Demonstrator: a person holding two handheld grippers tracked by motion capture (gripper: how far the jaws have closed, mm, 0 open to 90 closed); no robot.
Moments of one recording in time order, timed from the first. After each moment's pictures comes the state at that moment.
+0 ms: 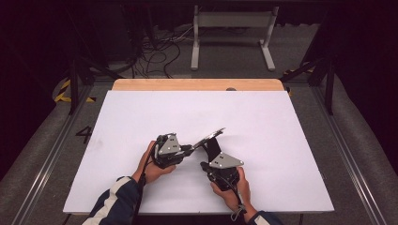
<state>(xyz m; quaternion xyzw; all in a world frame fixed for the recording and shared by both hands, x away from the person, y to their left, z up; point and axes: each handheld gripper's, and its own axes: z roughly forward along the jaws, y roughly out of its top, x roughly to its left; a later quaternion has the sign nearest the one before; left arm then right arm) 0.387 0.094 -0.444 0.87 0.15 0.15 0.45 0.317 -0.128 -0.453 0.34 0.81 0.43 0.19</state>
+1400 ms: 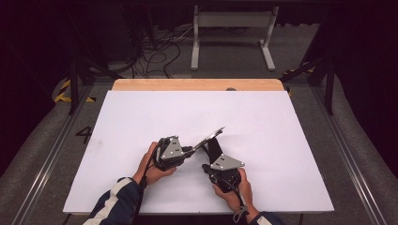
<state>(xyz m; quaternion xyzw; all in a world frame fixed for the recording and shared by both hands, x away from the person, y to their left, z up) 0.380 0.090 -0.443 0.87 0.13 0.18 0.43 0.314 -0.132 -0.455 0.34 0.82 0.42 0.19</state>
